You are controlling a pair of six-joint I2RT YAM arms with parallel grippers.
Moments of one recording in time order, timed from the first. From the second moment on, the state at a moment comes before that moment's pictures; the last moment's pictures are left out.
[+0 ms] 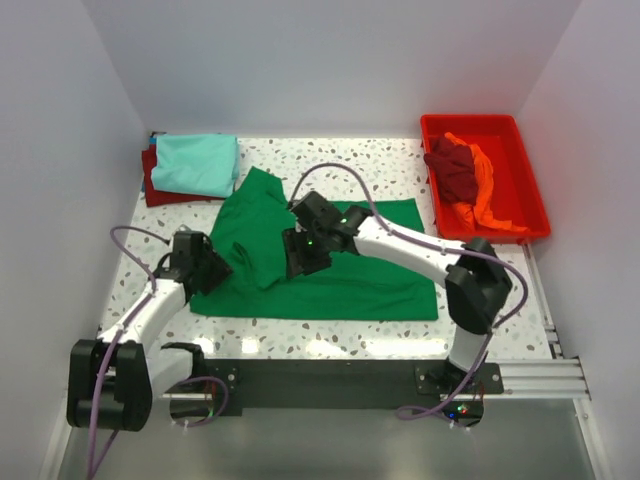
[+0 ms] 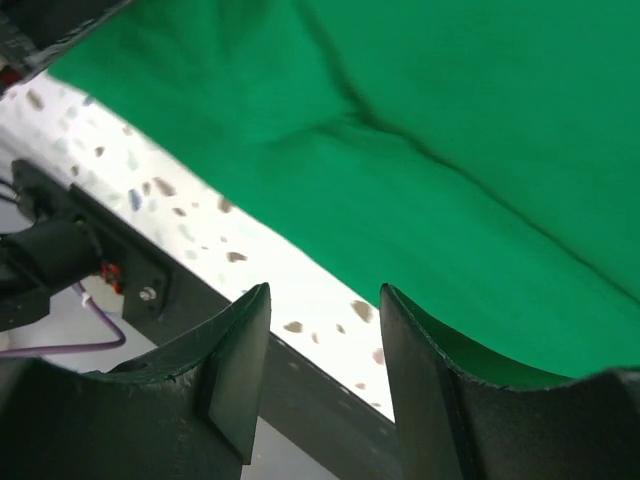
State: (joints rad) left arm -0.06 1.10 0.48 -0.33 -0.02 -0.80; right arm 0.88 1.78 1.43 -0.67 -0.17 0.60
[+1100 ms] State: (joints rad) left arm -0.05 1.04 0.37 -0.23 0.03 -0.80; right arm 1.02 2.19 1.72 -0.55 -0.12 0.69
